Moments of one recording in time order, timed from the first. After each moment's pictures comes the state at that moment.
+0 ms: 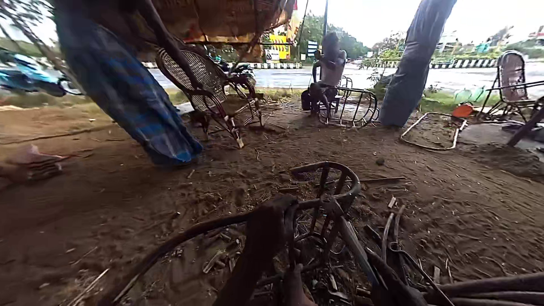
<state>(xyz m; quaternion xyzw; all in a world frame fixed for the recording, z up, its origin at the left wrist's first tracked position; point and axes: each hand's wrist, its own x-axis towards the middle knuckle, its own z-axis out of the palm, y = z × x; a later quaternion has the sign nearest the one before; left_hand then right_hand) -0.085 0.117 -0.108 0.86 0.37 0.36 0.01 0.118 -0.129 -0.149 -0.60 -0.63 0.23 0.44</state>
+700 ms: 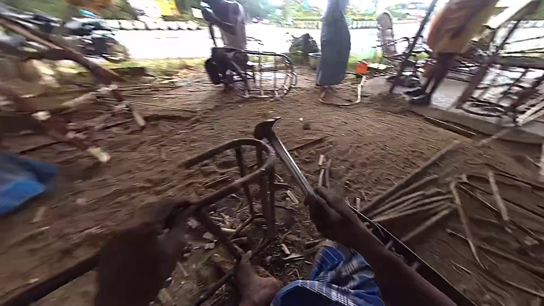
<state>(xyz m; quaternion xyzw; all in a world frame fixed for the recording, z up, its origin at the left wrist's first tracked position) -0.098 0.122 -0.103 0.90 0.32 0.31 0.03 0.161 -0.100 -0.131 -0.64 -0.43 0.34 0.55</state>
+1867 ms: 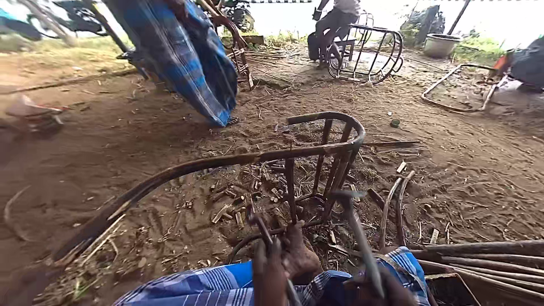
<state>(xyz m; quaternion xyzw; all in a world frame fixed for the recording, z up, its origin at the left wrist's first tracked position) -0.105 -0.018 -0.217 0.36 0.55 0.47 0.59 0.079 -0.164 -0.206 -0.62 -0.49 0.39 0.47</state>
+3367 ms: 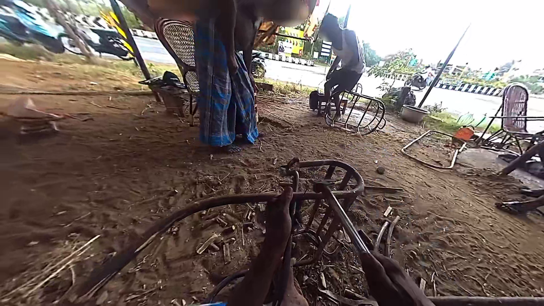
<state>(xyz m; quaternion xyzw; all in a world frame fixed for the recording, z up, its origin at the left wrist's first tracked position) -0.060 0.115 -0.153 0.47 0.40 0.52 0.60 0.119 -0.090 -0.117 -0.68 -0.54 0.34 0.37</state>
